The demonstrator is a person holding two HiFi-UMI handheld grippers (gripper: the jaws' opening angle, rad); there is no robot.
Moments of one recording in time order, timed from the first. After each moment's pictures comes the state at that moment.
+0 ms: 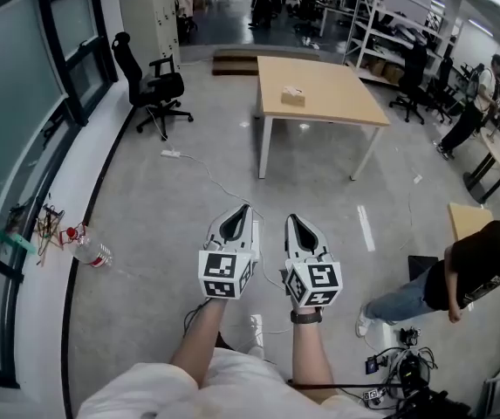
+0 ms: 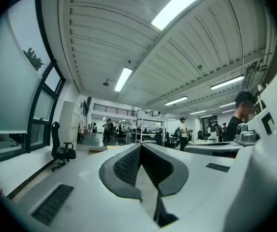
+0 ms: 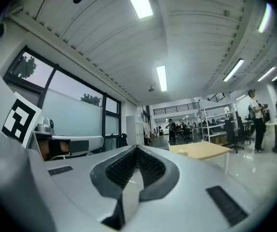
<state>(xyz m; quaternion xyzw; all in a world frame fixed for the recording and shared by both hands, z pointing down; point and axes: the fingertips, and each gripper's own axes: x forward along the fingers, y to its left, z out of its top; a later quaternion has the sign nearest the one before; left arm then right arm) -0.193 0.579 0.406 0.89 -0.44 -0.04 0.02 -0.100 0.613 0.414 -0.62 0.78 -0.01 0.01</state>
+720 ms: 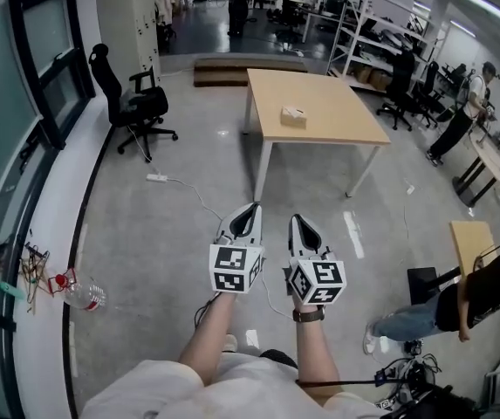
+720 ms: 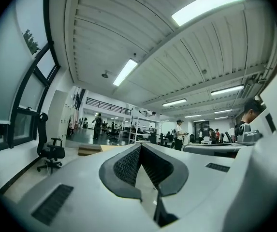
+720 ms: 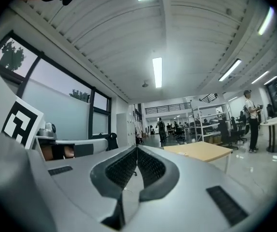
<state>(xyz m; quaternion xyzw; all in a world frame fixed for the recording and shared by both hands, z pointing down) -0.220 0.336 0.412 0.92 -0.39 -0.06 0.05 -0.140 0.383 0.412 -0.66 0.75 -0.01 0.00</state>
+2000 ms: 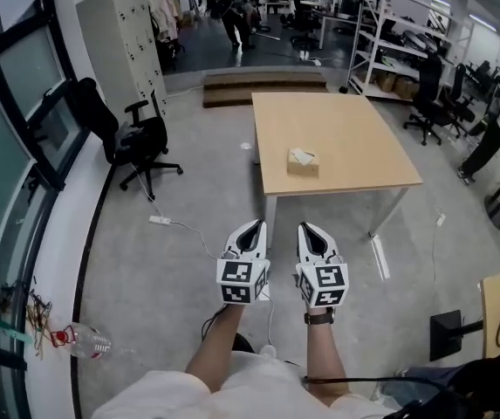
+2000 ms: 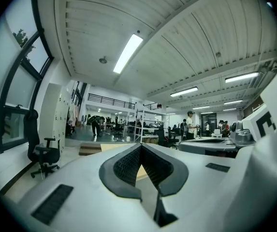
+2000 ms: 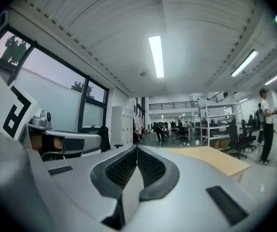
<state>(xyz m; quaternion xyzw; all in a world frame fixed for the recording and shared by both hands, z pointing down) -0.020 -0.013 0.428 0.91 -0.42 -0.01 0.05 0.070 0.016 0.427 -0.64 0.76 0.00 -0.04</state>
